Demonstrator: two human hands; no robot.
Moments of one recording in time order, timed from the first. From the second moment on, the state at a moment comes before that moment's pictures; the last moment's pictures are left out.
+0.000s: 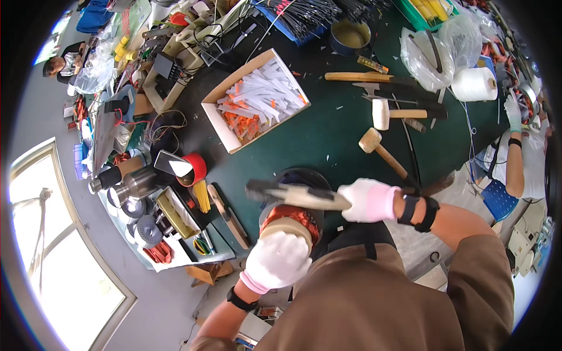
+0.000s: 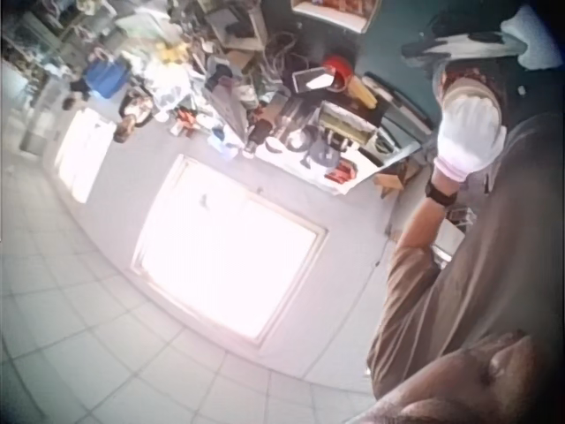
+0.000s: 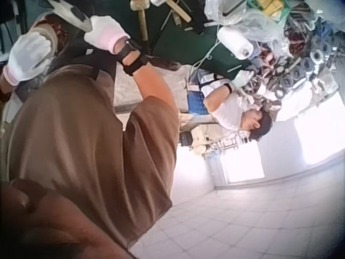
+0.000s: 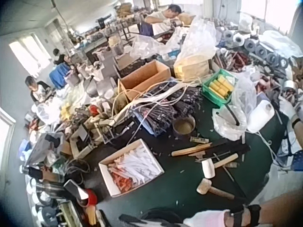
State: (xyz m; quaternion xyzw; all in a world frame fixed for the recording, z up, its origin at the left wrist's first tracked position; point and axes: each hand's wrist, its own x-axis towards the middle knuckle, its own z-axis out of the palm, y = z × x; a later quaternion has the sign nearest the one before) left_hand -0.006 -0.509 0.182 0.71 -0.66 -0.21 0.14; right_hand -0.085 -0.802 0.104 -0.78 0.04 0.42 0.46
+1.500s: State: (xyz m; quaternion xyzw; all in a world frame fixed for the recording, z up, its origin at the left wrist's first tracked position) left_hand 0.047 -0.374 0.094 0.92 -0.34 -0.07 0.20; right_hand -0.235 -0.631 0.155 -0.95 0.11 0.17 0.24
